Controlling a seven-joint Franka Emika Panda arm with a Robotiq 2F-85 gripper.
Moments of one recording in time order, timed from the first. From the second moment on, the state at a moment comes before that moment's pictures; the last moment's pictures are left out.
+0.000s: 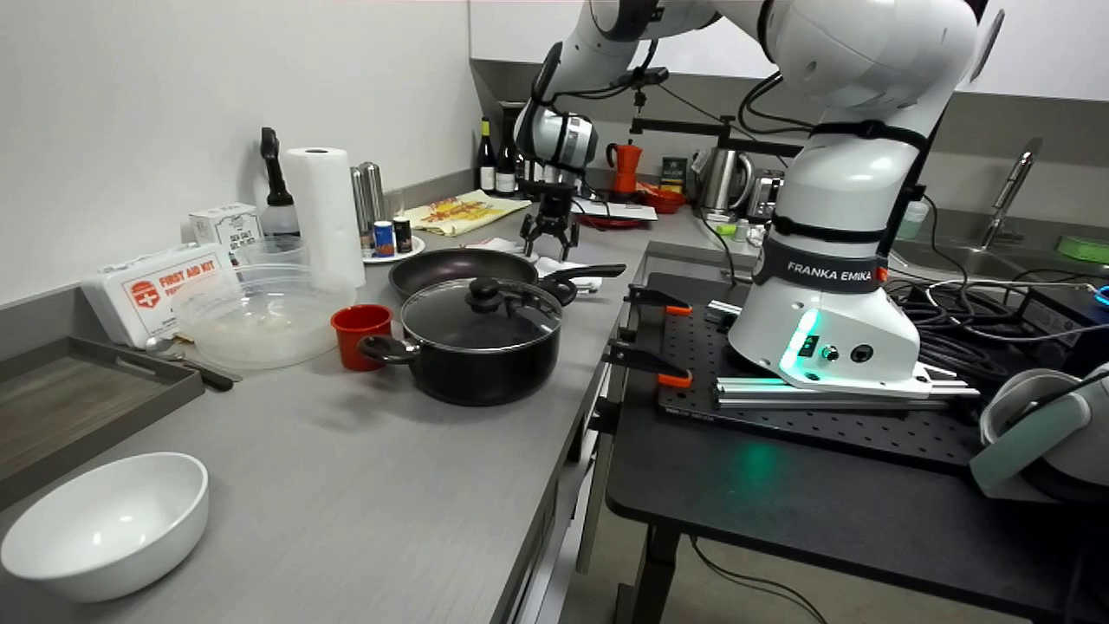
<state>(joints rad) -0.70 1.08 -0.27 -1.36 0.59 2.06 0.52</state>
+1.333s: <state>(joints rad) -0.70 1.20 -0.21 -1.22 0.52 1.97 0.52</state>
